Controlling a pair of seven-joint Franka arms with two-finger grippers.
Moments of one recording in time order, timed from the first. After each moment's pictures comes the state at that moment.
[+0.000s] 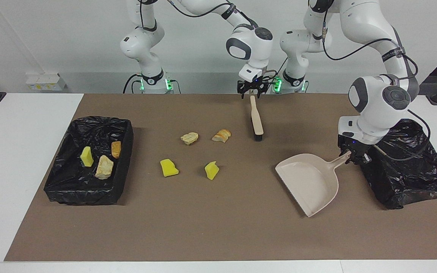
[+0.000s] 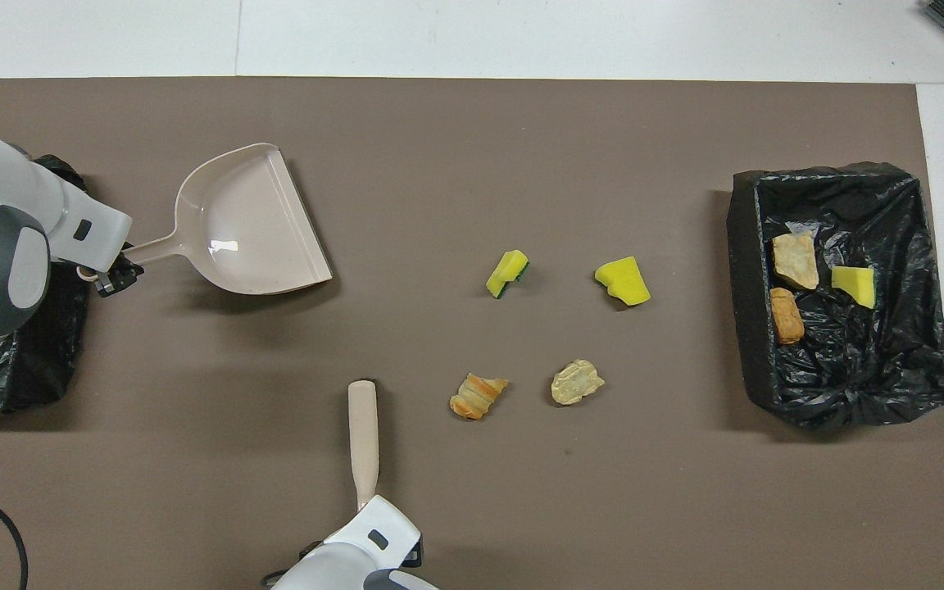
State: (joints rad) left arm -0.04 0.25 0.03 -1.82 0.07 2.04 1.15; right arm 1.00 0.22 0.11 -2.00 -0.01 2.18 1.05
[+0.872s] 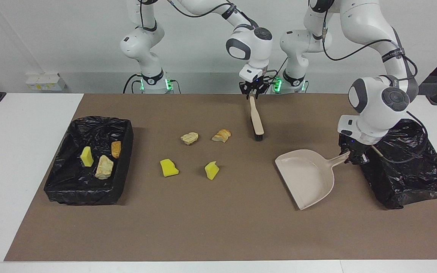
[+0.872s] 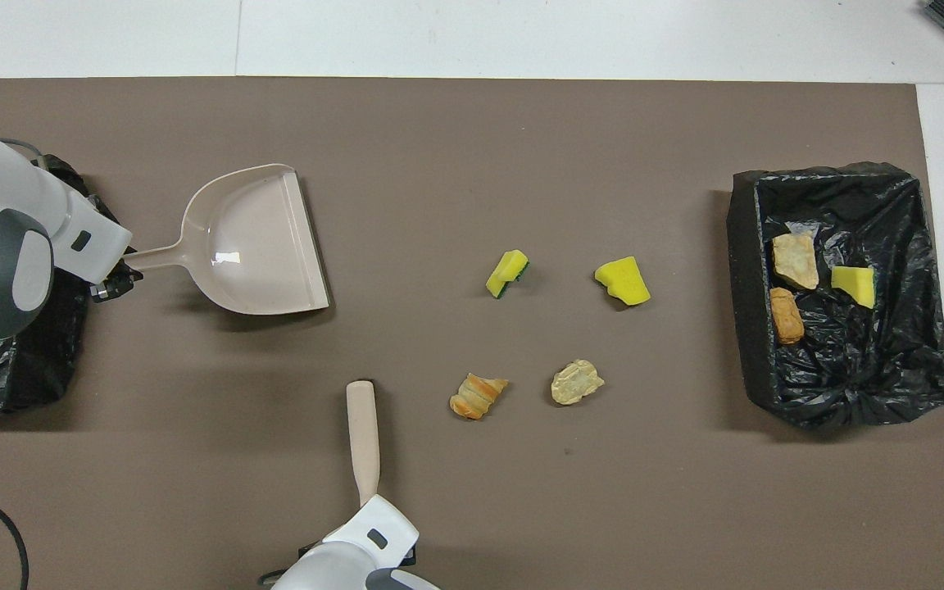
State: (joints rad) left arm -0.04 0.25 0.02 -1.83 0.07 2.04 1.29; right arm 1.00 0.22 0.11 -2.00 0.02 2.21 1.05
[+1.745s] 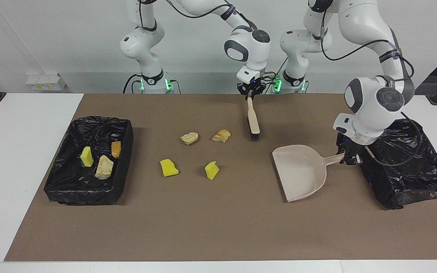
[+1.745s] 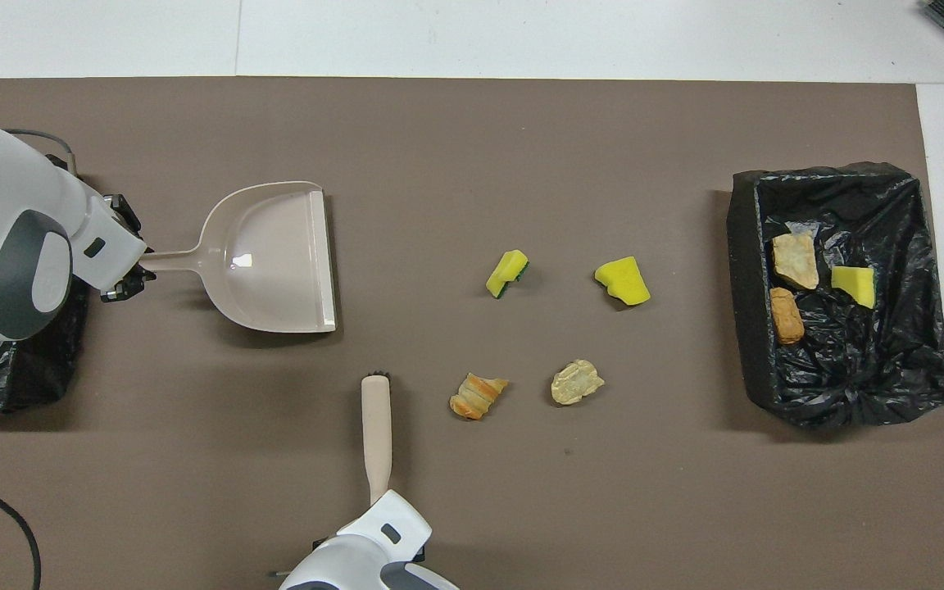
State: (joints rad) left arm -0.07 0.25 0.01 -1.83 0.07 2.04 1.40; right arm 0.98 0.19 0.10 -2.03 0.03 2.21 1.05
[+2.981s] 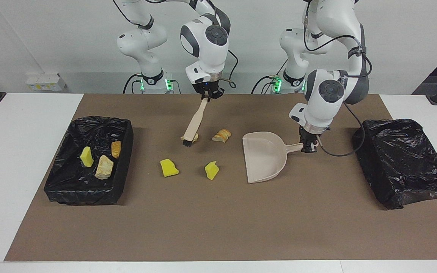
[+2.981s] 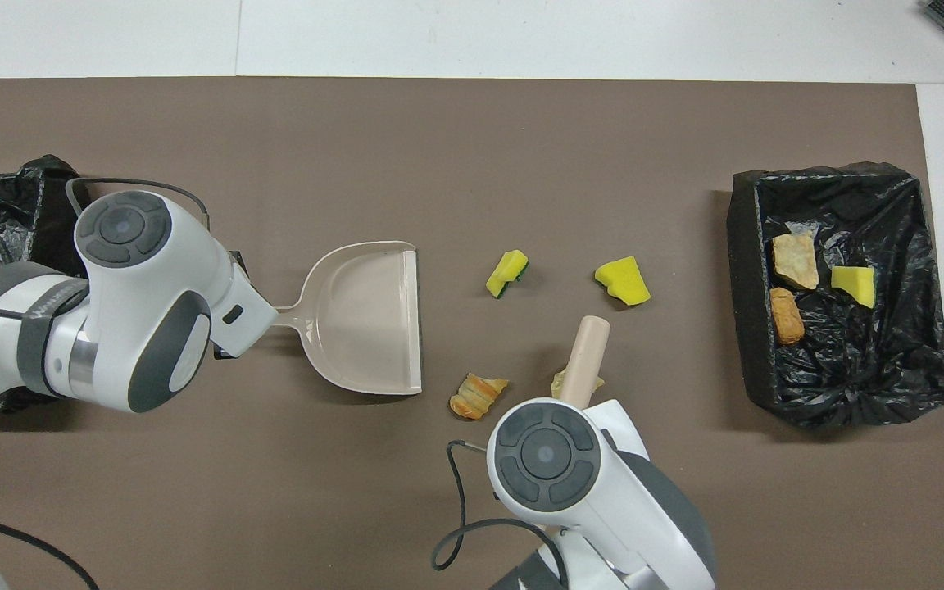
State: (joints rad) left arm -0.31 0.12 0.00 -2.04 0.07 2.07 1.21; right arm 0.61 -0.10 0.09 -2.15 0.03 1.78 1.09
